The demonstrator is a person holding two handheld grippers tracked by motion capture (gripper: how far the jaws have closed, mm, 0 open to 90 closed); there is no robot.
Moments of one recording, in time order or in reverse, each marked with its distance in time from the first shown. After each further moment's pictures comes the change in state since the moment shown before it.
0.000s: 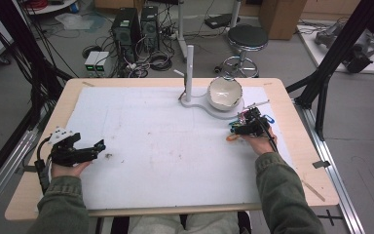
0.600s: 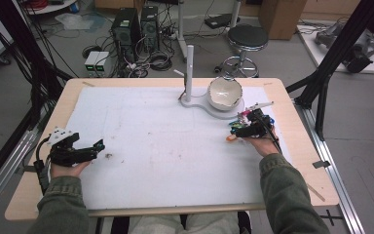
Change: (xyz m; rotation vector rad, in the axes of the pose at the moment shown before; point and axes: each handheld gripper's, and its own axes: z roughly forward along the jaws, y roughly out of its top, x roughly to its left) left arm -0.002 0.000 -0.002 0.000 0.013 0.011; right arm -0.001 -0.004 -0.011 -0.081 0.022 -0.040
